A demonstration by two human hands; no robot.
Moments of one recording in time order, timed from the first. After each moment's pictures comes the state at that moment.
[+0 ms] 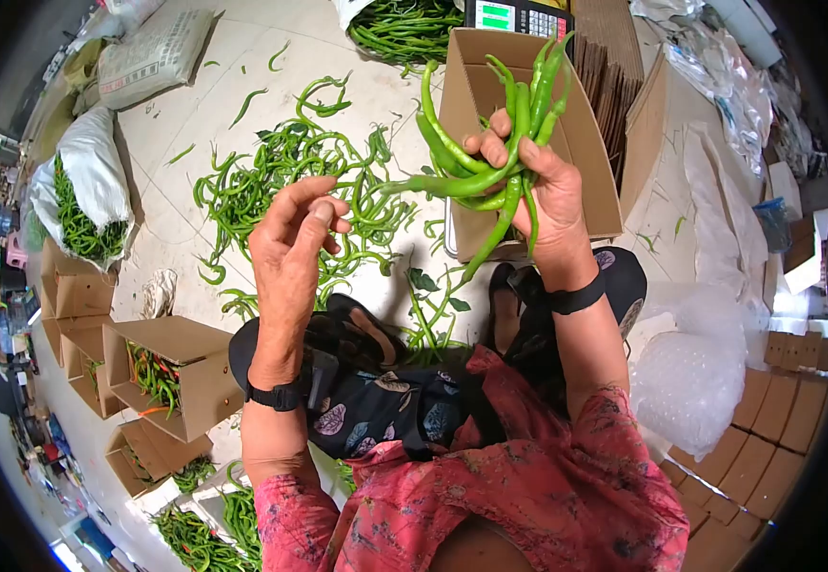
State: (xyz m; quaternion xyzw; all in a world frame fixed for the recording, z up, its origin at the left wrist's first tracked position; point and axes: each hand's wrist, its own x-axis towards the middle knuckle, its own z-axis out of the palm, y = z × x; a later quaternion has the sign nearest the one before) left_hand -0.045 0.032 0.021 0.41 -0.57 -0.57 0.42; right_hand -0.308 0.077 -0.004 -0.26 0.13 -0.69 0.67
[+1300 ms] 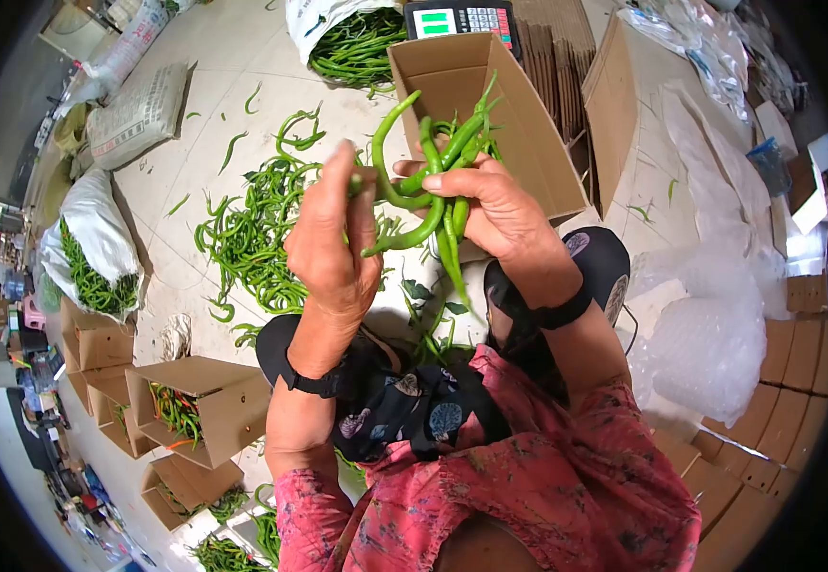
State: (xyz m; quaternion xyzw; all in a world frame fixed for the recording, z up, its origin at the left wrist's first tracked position) left_hand -0.141 0.047 0.029 0.20 -0.78 -0.11 0.58; right_hand -0.306 0.116 0.024 -0.19 0.29 -0.67 0.65
